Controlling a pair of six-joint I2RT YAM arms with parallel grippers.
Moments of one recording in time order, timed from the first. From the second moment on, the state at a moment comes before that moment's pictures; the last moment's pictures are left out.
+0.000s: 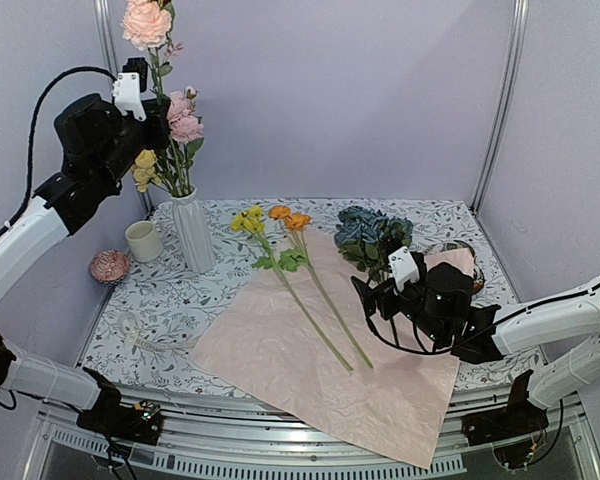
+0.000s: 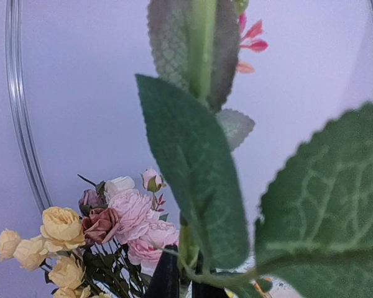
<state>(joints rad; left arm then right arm) -0.48 1.21 1.34 0.07 -0.31 0.14 1.00 1.33 0.50 0.68 0.50 -0.10</state>
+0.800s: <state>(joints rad) -0.33 1.41 1.29 -0.08 -0.28 -0.11 1.00 1.34 0.50 0.68 0.50 -0.10</state>
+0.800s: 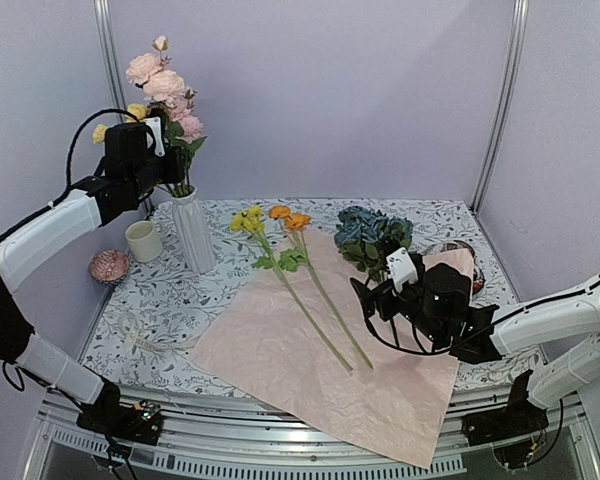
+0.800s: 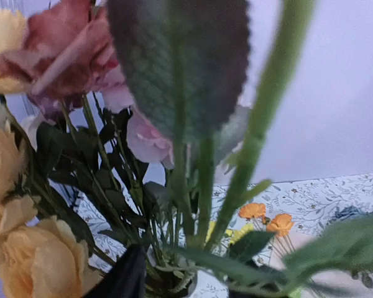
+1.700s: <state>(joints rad) -0.32 1.35 1.22 -0.25 -0.22 -0.26 1.00 1.43 0.58 0.62 0.50 -0.09</state>
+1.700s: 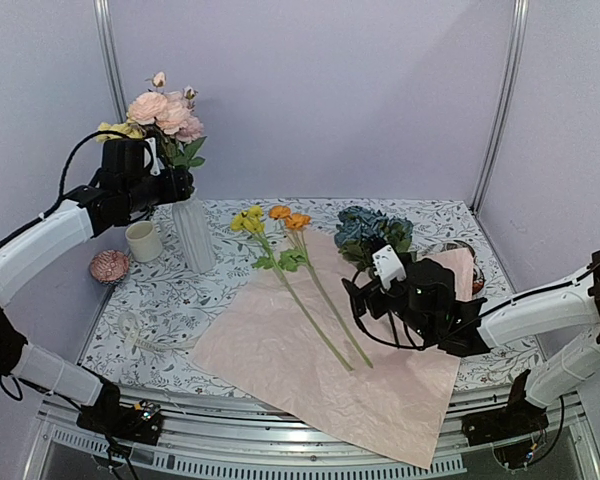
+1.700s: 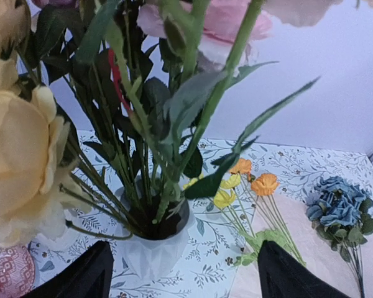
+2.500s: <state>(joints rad) -0.32 0.90 0.52 0.03 0.35 -0.53 0.86 1.75 1.02 0.01 0.06 0.27</state>
